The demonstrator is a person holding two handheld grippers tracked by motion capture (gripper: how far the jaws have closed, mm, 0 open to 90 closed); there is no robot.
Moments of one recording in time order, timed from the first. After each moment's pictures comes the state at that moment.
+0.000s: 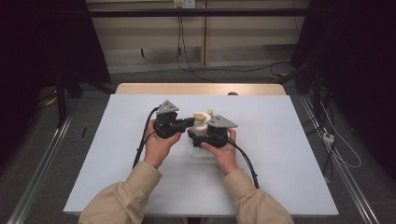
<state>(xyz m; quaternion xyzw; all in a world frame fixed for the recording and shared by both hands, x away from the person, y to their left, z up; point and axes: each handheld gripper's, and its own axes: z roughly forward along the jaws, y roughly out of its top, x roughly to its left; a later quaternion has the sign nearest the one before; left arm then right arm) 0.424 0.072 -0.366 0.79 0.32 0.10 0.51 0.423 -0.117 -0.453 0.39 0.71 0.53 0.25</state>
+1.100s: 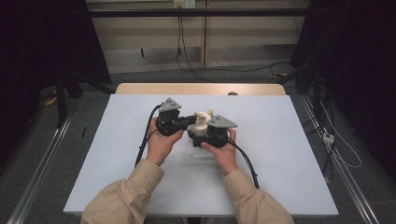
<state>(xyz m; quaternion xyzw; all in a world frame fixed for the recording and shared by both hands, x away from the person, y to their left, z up) 0.428 0.066 -0.362 0.79 0.33 0.10 0.52 0.423 -0.117 -0.454 0.39 0.71 0.53 0.25</state>
